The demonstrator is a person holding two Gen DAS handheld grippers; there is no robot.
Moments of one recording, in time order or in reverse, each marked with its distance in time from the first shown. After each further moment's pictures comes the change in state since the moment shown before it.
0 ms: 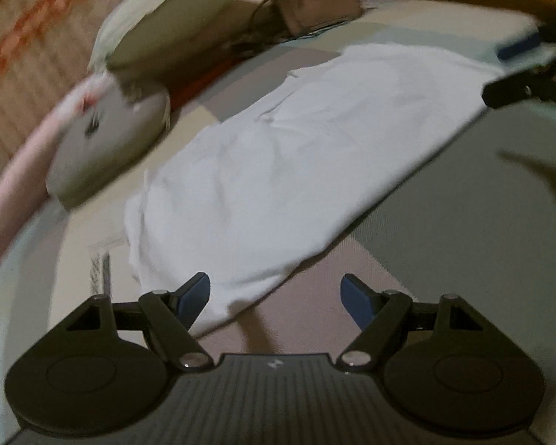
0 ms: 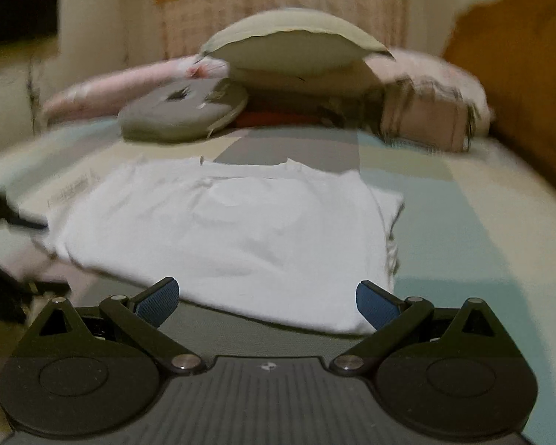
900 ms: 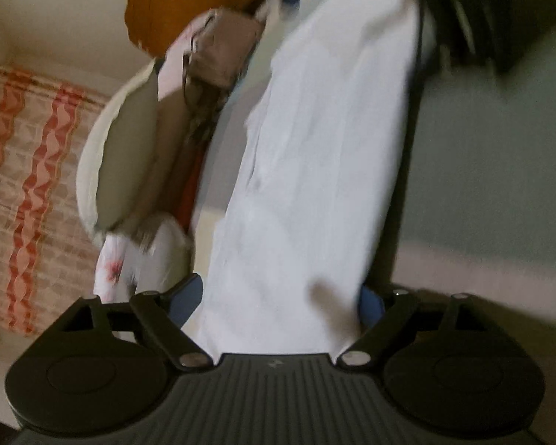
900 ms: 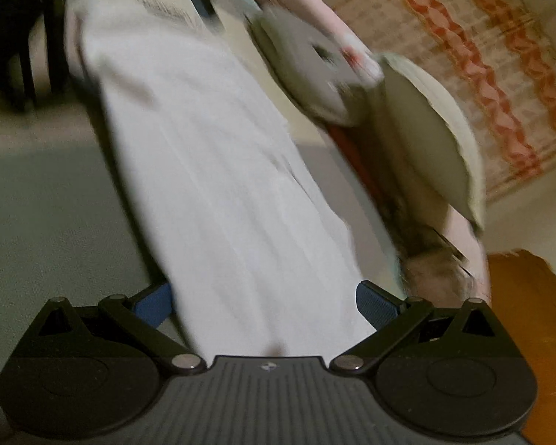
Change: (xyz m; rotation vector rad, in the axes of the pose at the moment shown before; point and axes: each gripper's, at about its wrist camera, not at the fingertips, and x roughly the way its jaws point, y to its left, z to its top) left arm 0.034 -0.020 0.006 0.587 -0.091 0.210; right arm 0.072 0.067 0.009 -0.904 0.073 -0.186
